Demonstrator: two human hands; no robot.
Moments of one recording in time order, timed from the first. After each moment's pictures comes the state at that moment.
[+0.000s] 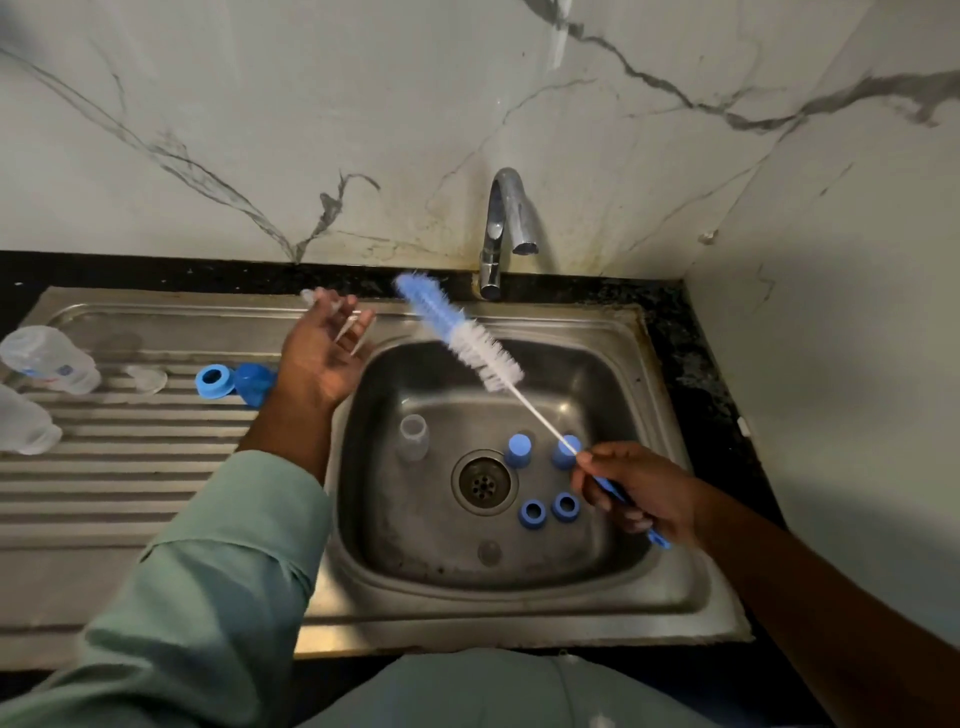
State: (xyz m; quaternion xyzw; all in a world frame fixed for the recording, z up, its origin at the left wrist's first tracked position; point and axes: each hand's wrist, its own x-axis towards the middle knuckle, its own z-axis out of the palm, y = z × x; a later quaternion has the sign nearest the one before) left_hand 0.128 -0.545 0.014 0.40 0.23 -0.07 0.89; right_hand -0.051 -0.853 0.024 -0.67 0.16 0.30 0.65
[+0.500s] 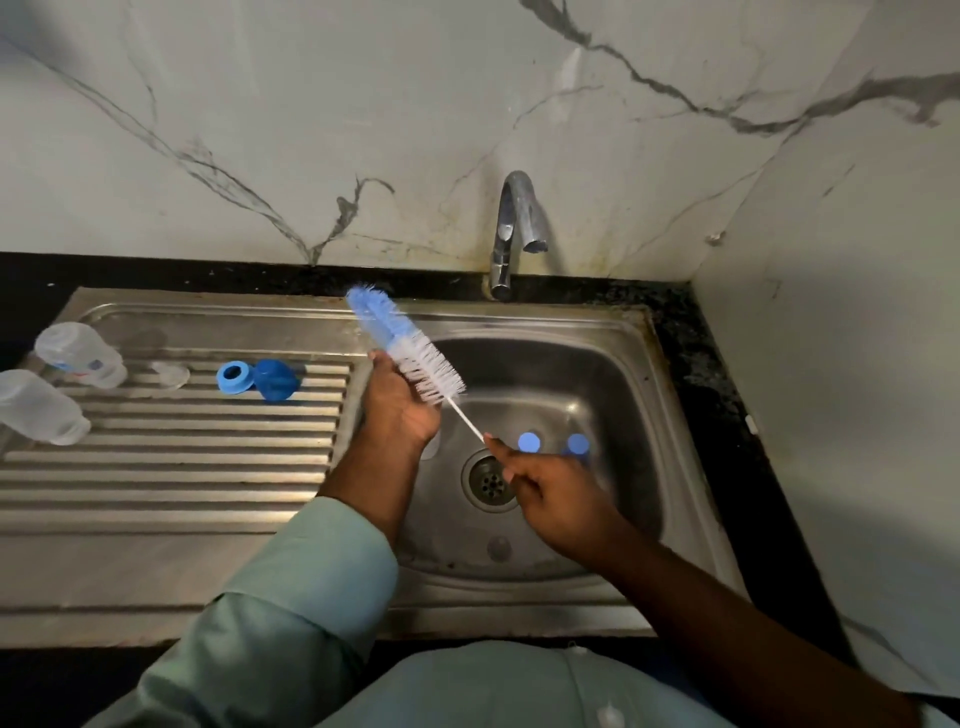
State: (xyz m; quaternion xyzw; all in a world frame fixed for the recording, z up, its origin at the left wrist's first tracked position) left_hand 0.066 -0.616 0.018 0.29 0.30 -0.10 0.90; right_hand -0.066 -0.766 0.016 -0.92 -0.09 0.05 0.37
